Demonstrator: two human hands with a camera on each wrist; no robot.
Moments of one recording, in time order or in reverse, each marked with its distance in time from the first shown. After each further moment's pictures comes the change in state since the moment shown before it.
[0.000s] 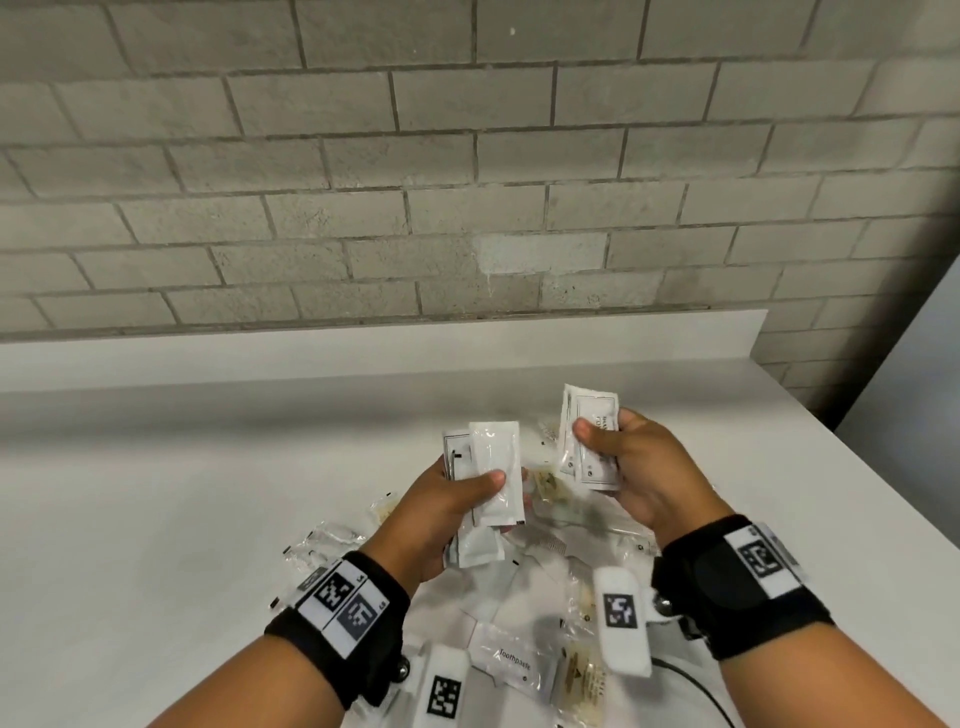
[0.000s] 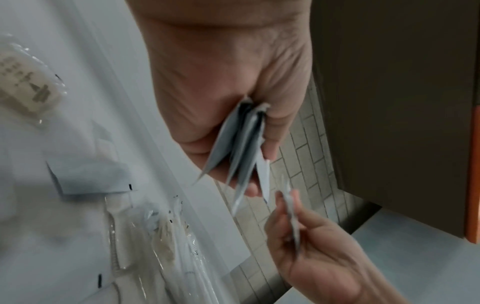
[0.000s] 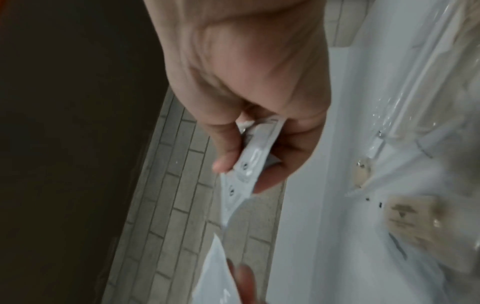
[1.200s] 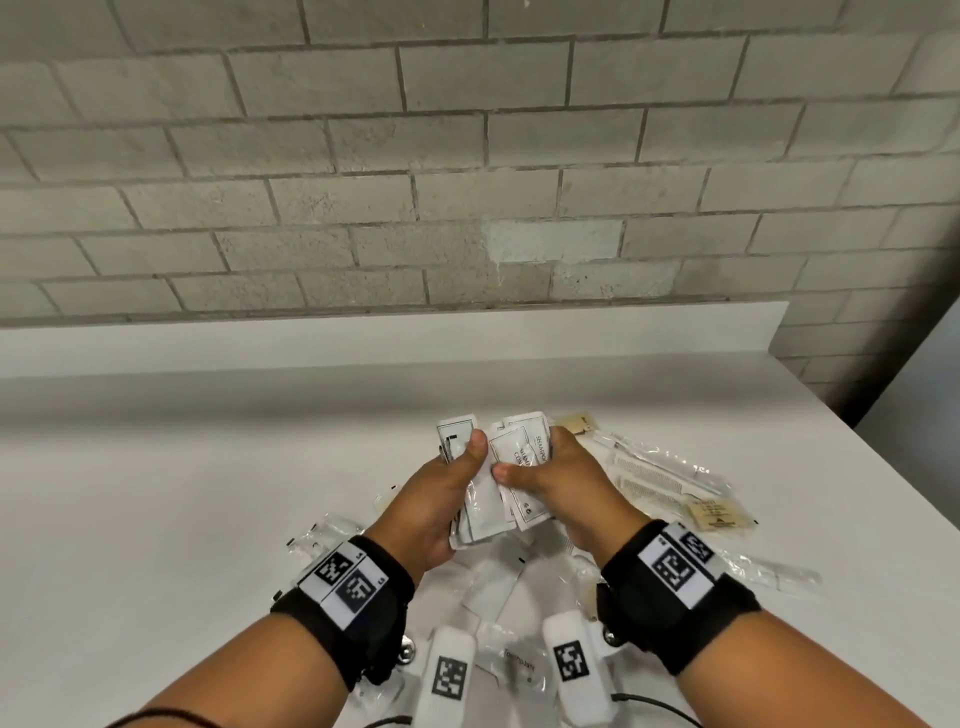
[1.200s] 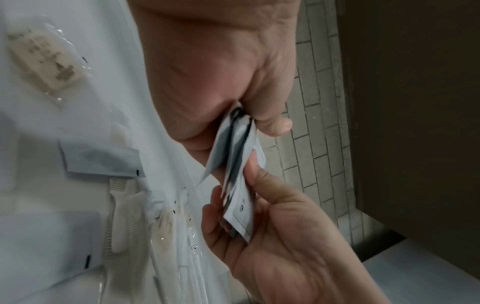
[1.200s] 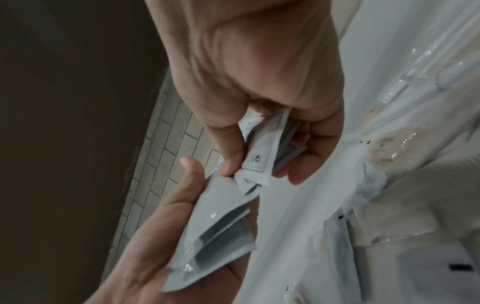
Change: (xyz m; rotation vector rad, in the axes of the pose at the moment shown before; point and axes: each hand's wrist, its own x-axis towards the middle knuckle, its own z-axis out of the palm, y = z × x) left_hand 0.010 0.005 -0.001 -0.177 0.075 -0.133; right_hand 0.008 0.046 0.049 -0.444 -0.093 0.016
